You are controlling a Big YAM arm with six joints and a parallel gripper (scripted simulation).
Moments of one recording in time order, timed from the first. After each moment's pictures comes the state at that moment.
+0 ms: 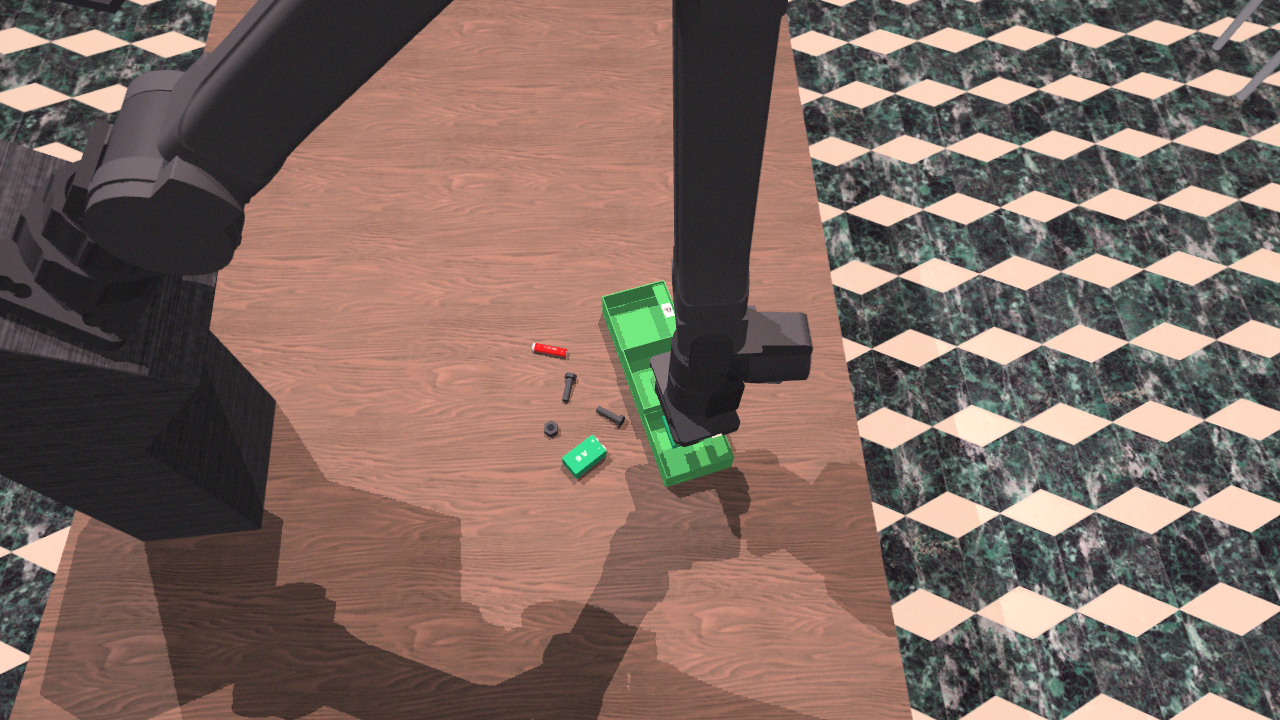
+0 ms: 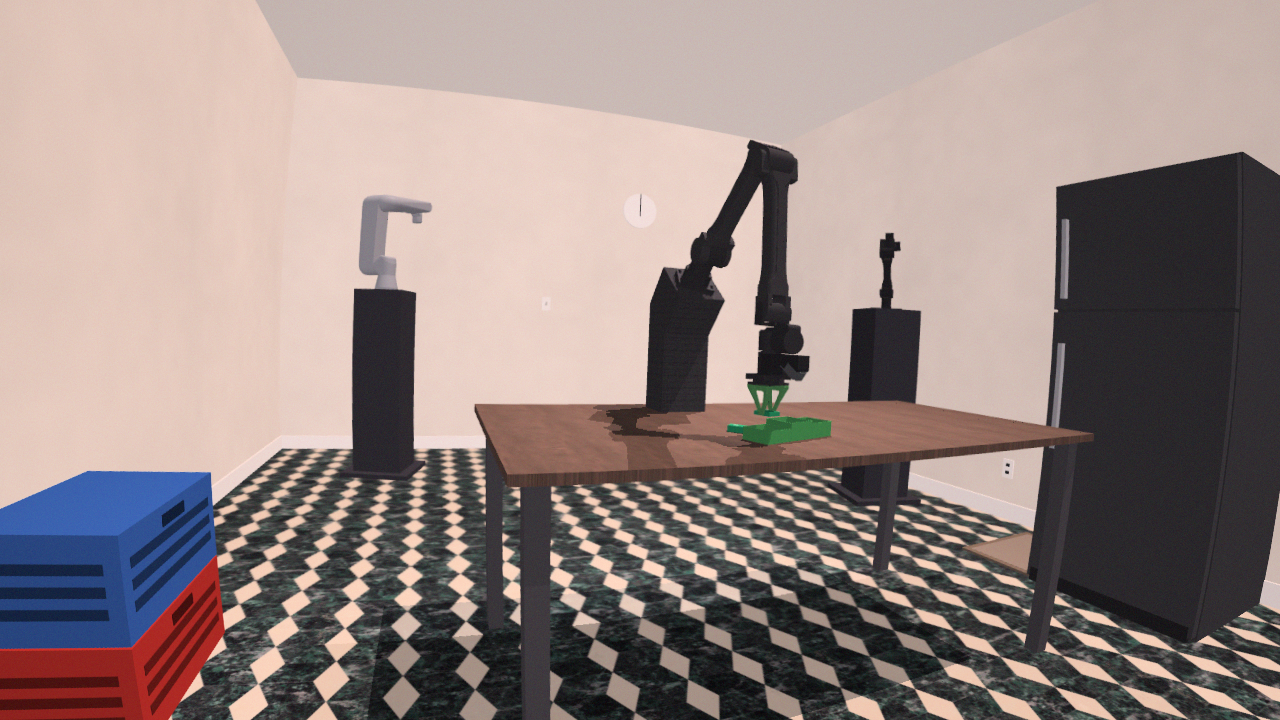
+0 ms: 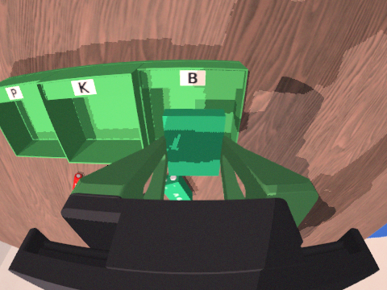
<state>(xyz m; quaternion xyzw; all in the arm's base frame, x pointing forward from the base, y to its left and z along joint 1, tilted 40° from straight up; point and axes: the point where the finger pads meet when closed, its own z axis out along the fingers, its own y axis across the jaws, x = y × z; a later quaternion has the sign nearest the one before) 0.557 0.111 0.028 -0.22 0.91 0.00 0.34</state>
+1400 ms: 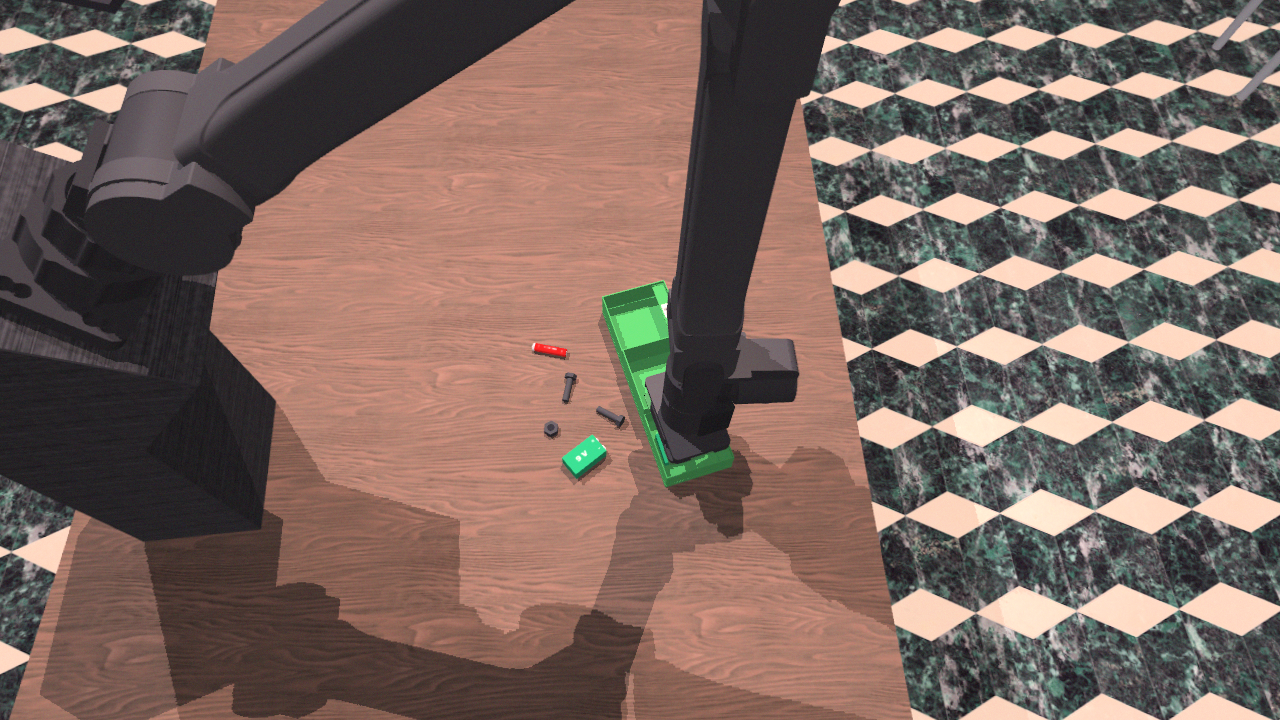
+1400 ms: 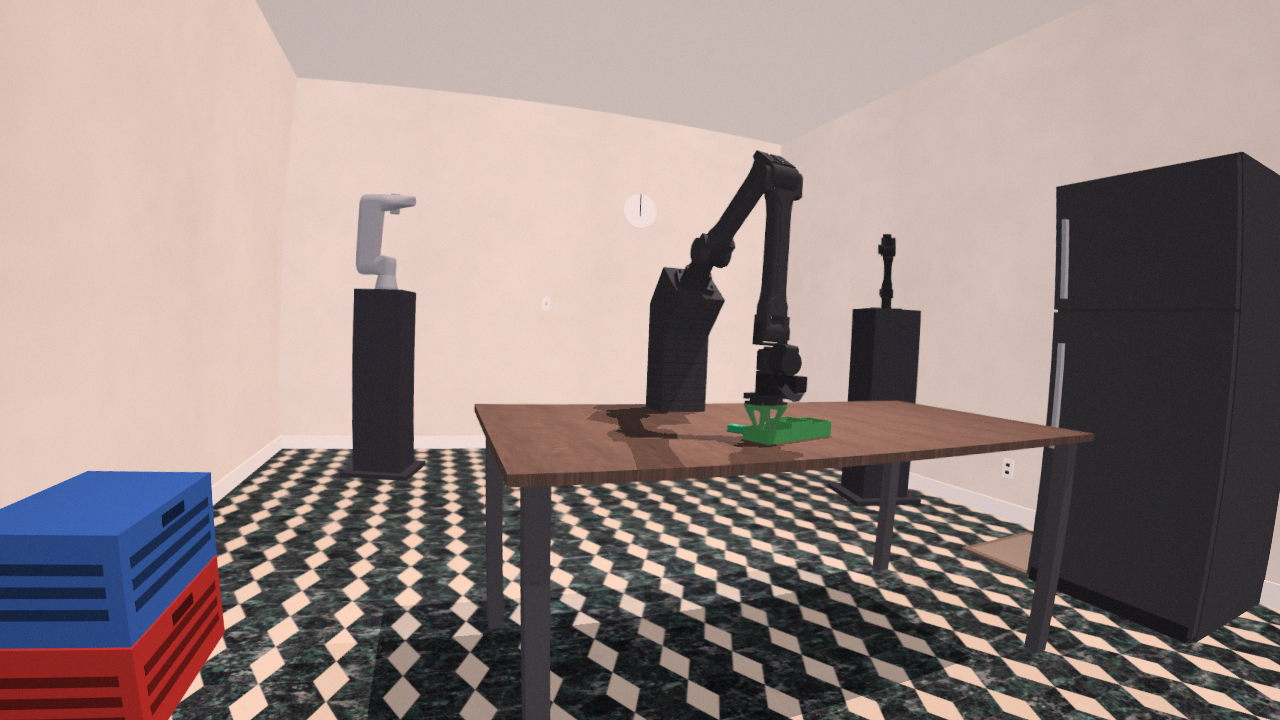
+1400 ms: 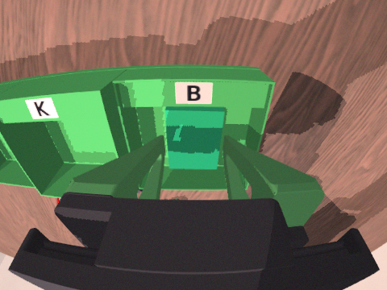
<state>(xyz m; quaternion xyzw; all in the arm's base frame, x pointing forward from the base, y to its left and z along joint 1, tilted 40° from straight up) 0.583 0.117 -0.012 -0.22 0.92 0.01 0.34</state>
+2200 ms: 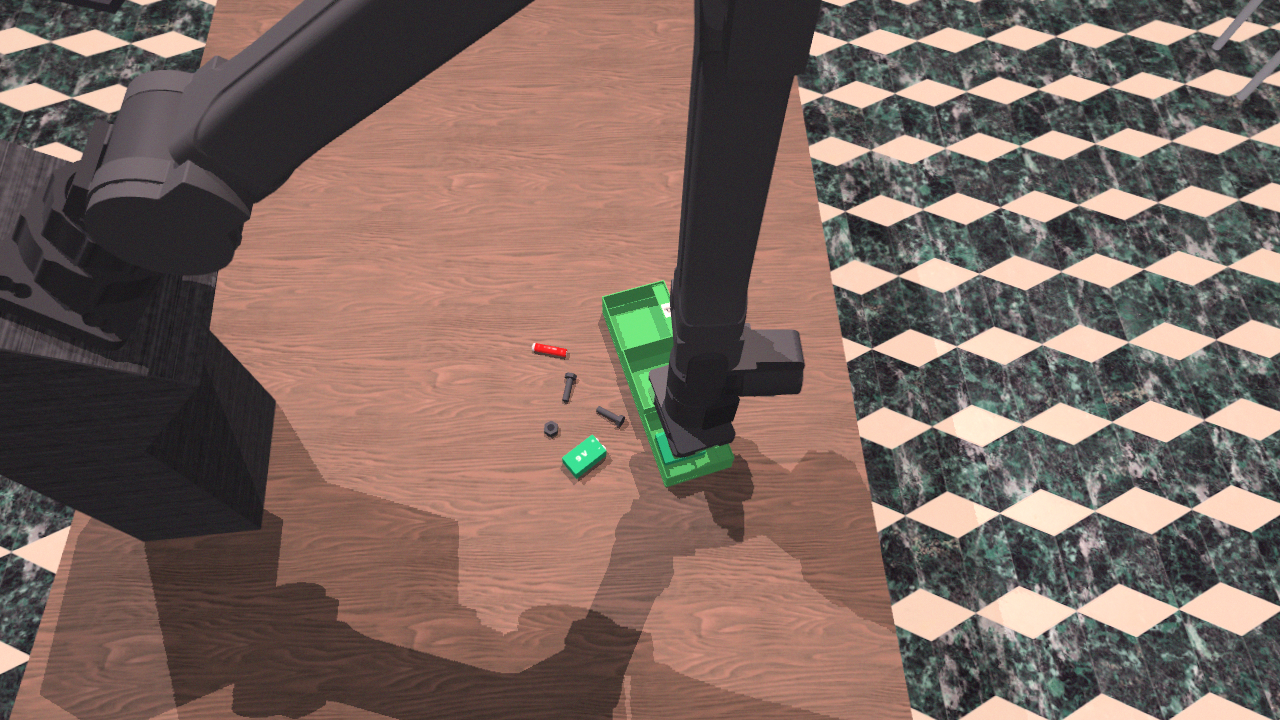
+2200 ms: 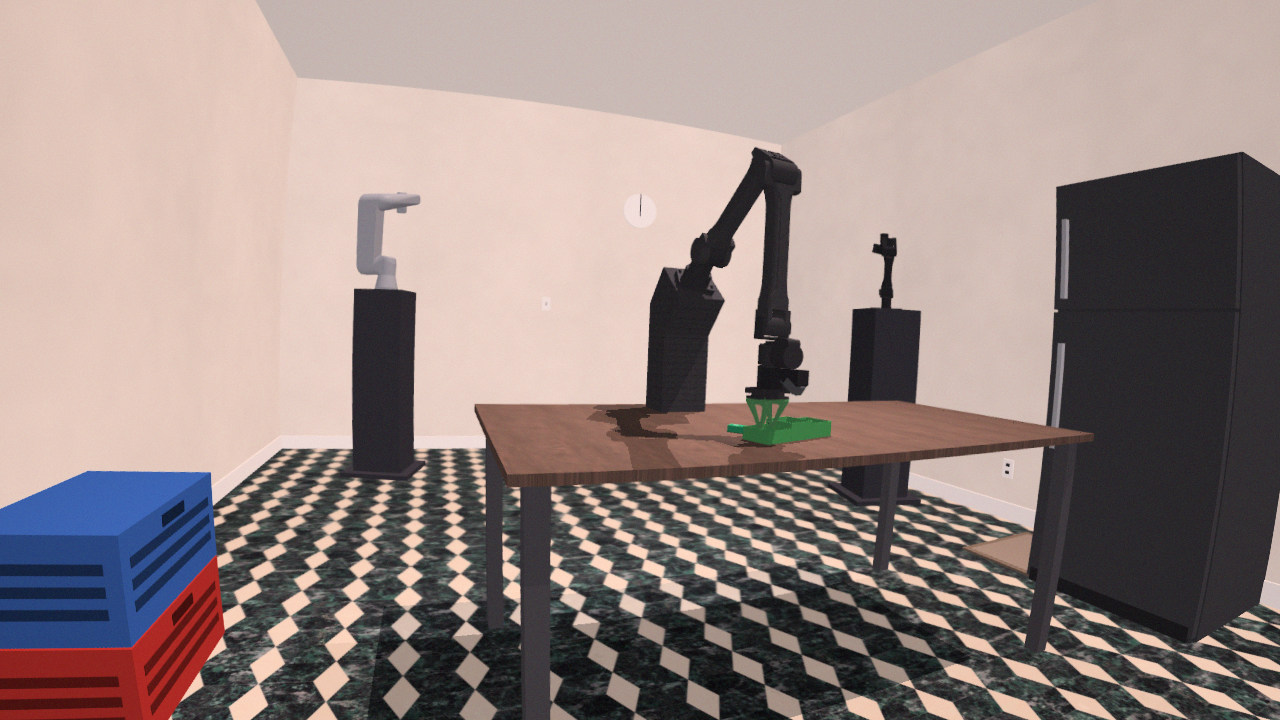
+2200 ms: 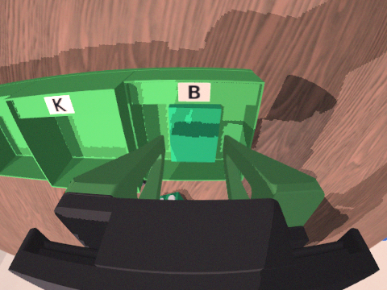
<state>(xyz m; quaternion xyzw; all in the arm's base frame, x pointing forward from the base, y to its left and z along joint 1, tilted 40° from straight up) 0.577 0.117 0.001 -0.22 0.91 0.00 0.34</state>
